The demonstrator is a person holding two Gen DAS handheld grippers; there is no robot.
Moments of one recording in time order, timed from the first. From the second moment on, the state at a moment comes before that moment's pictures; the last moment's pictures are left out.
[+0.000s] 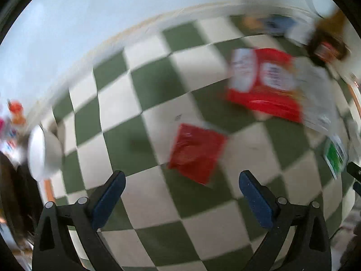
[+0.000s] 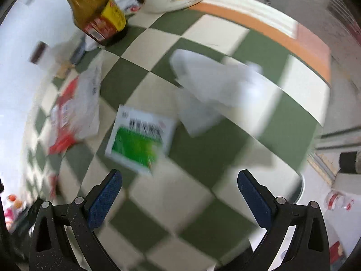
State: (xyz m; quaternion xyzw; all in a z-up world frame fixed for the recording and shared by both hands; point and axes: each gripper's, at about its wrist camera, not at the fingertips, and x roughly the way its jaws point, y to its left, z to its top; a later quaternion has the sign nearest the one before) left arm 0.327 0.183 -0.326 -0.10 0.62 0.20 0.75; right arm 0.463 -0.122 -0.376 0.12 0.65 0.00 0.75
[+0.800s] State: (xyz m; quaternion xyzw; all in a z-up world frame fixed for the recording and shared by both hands) left arm 0.305 0.180 -0.296 -0.07 0.57 0.14 0.81; right arm 0.447 -0.091 -0.344 0.15 0.57 0.06 0.81
